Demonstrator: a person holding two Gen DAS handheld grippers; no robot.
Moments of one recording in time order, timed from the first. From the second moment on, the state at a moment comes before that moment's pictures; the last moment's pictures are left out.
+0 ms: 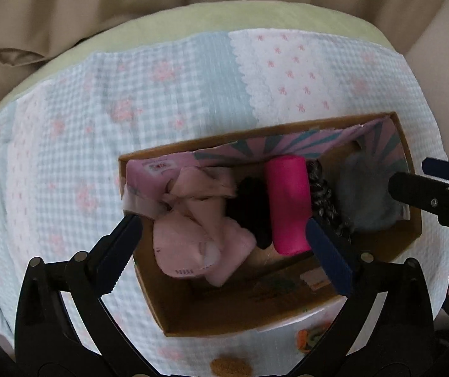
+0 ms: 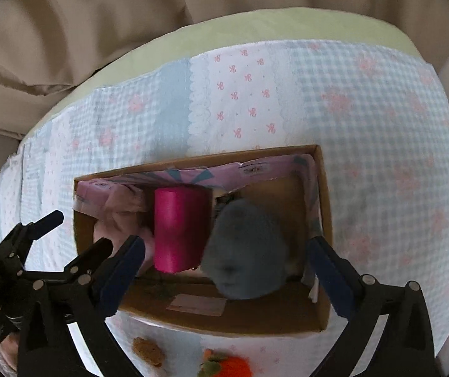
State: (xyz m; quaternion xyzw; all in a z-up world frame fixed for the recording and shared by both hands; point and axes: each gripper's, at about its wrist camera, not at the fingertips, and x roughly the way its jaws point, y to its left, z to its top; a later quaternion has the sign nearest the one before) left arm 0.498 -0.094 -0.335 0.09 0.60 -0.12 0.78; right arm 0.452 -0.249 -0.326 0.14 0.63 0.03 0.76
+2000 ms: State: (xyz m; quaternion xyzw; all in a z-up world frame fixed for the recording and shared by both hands) left arm 0.144 -0.002 -0.228 0.03 0.45 -0.06 0.89; right arm 0.137 -0.194 -0.223 0.08 0.49 0.05 0.87
